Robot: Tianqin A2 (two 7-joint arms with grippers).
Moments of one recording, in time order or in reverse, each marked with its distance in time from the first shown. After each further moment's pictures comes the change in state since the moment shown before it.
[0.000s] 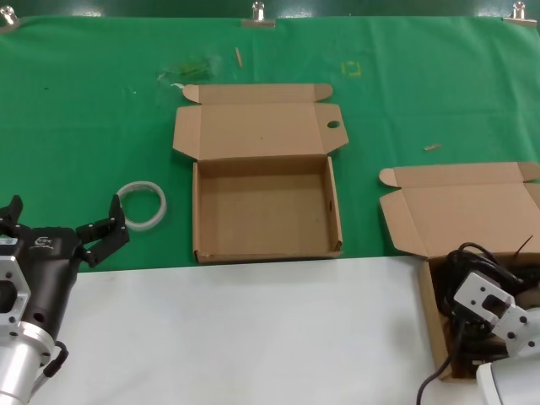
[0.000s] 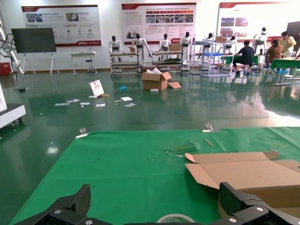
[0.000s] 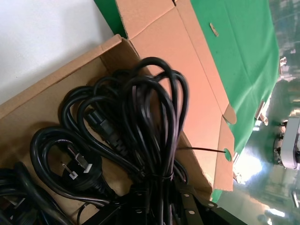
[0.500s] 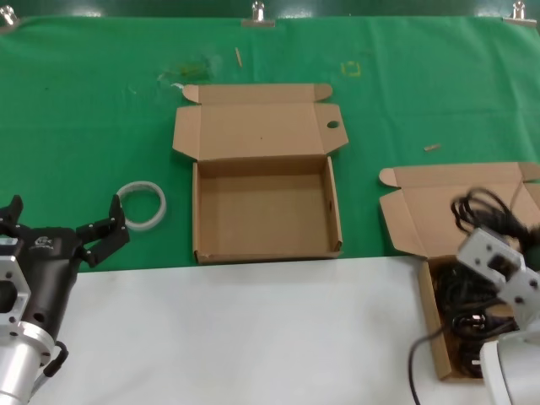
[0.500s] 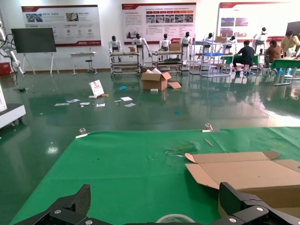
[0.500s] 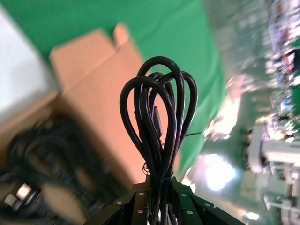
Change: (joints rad) left arm 0.000 0.000 0.000 0.000 0.000 0.000 0.000; right arm 0.009 0.000 -0.050 0.219 -0.029 0.105 -0.002
